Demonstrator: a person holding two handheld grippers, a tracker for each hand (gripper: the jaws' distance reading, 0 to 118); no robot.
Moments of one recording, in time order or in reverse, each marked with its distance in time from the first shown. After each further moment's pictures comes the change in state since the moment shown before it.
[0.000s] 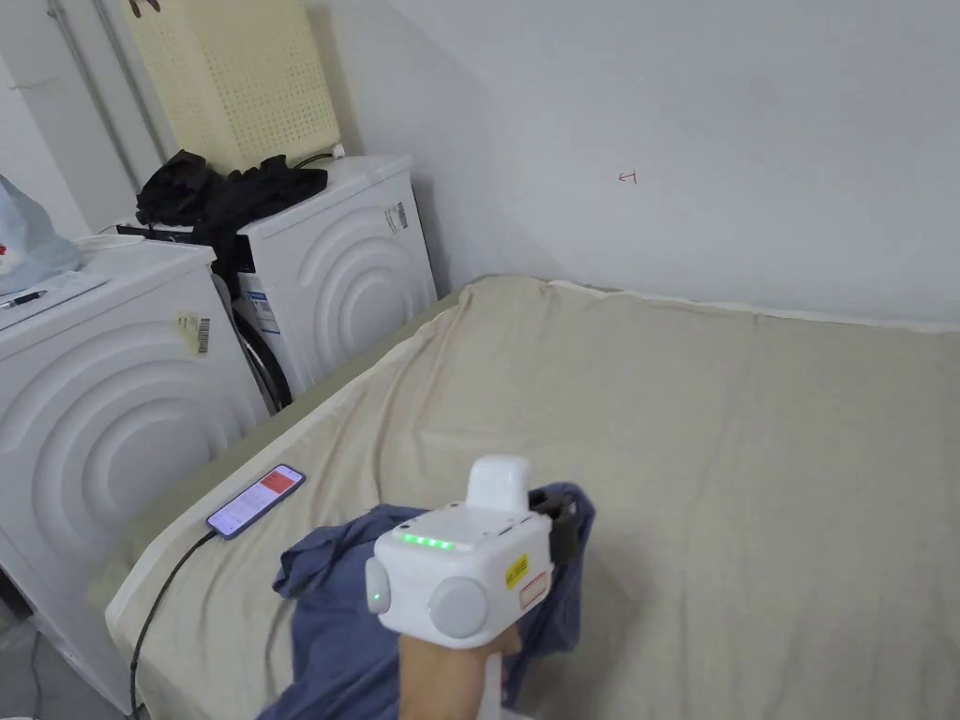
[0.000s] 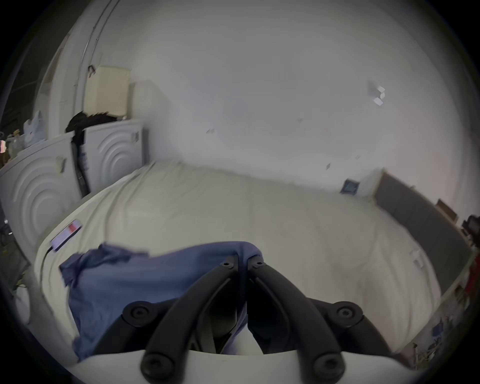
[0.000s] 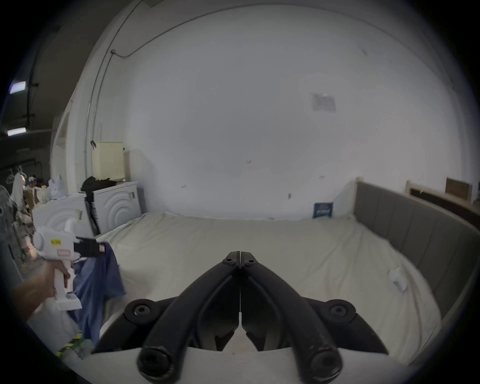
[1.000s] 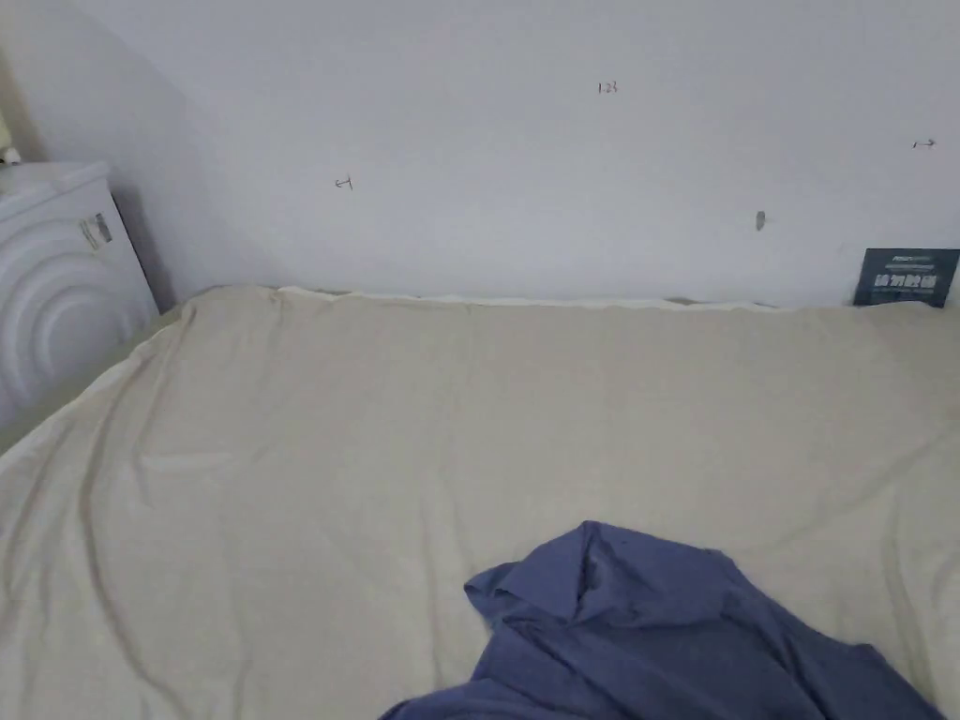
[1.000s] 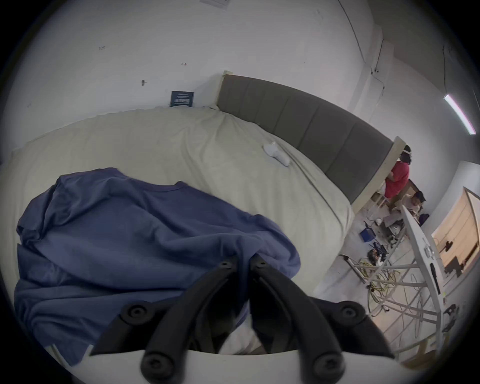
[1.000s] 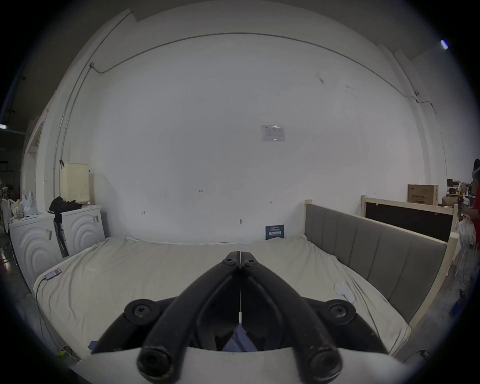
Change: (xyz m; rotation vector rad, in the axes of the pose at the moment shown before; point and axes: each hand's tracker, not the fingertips) left arm 0.428 -0.223 -0.028 -0.458 -0.653 -0.286; right arm 0.096 0.028 0.071 0.117 -0.192 -0.050
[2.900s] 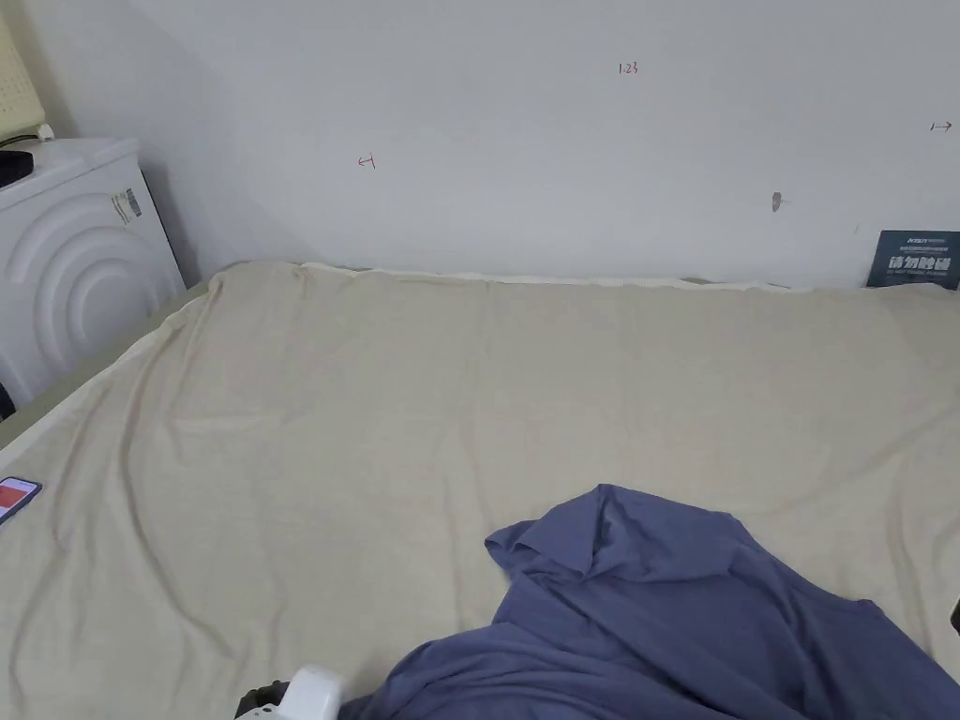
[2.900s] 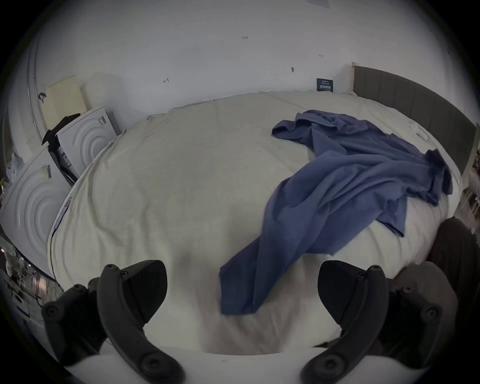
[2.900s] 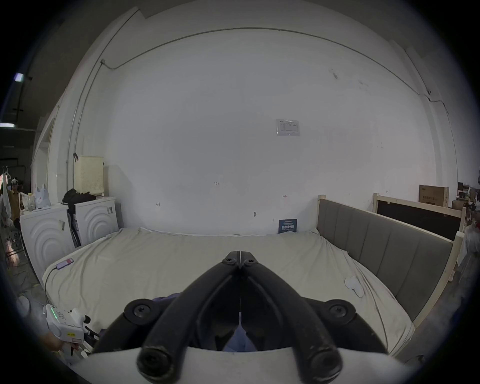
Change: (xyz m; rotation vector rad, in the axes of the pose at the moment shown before) left arm -0.254 -0.176 0.244 -0.044 0.720 0.096; right arm -0.020 -0.010 0.023 -0.035 0.085 0.027
